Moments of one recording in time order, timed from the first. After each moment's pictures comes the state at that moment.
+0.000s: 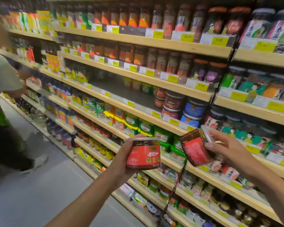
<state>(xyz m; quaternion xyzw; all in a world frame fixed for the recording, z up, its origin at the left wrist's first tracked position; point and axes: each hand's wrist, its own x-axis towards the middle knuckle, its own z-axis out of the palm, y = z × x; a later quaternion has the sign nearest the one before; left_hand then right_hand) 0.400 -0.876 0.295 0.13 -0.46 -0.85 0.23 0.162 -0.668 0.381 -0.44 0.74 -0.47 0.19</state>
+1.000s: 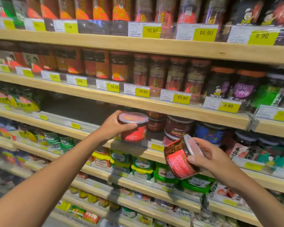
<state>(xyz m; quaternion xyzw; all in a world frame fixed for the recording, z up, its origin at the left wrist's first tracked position) 0.173 -1.237 0.347 0.13 -0.78 -0.57 0.21 0.090 -0.884 0.358 -0.33 0.79 -0.50 0.14</state>
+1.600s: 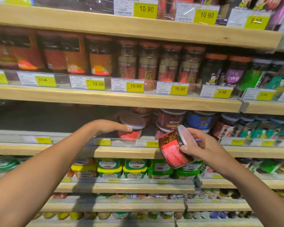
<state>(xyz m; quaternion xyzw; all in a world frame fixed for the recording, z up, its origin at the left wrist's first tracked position) 0.093 -1.292 0.342 0.09 -0.89 -0.41 -0.18 0.118 -0.934 0.349 -0.20 0.83 -0.52 0.07</state>
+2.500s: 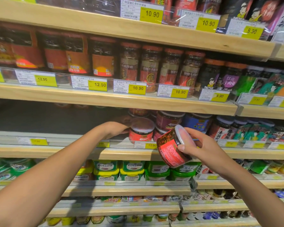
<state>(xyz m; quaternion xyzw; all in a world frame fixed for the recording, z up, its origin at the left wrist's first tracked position) 0.087 -1.259 0.333 0.04 -0.81 -0.58 -0.07 0.126 -0.944 0.359 -0.19 0.85 -0.48 0.05</state>
